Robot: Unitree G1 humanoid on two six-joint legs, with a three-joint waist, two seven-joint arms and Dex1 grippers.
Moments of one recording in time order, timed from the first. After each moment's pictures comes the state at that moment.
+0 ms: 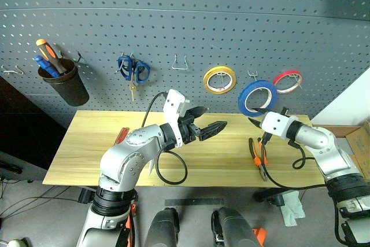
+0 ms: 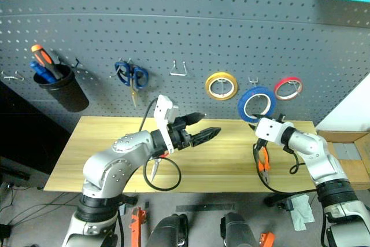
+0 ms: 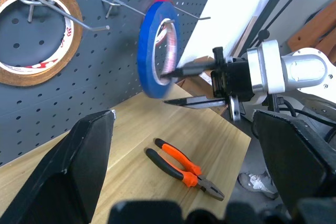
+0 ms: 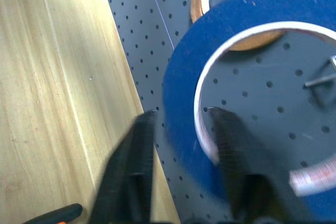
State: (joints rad) left arm -0.42 0.28 -0.07 -0.36 -0.58 0.84 -0.56; right arm -0.42 -0.68 0.13 0.28 -0.20 -0.32 0.63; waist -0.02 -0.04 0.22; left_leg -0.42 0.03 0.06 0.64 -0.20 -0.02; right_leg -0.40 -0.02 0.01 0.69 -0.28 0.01
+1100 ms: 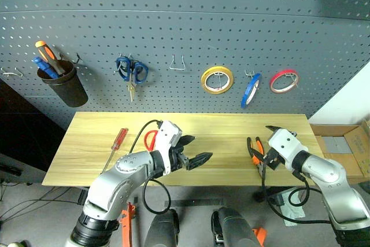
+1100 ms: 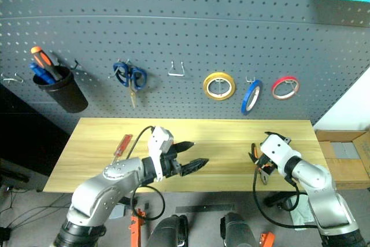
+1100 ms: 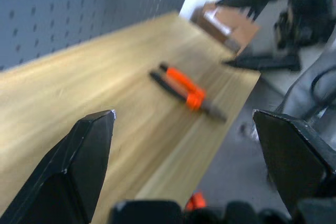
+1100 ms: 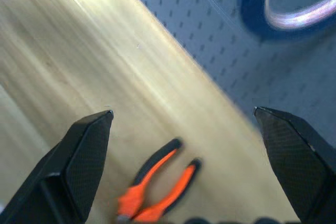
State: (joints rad) left arm -0.13 0.45 -0.16 -0.42 -0.50 0.74 -0.60; right arm 0.00 -0.54 0.01 -0.38 -0.05 0.51 0.57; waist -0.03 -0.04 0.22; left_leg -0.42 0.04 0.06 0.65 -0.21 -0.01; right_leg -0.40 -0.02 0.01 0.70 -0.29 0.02
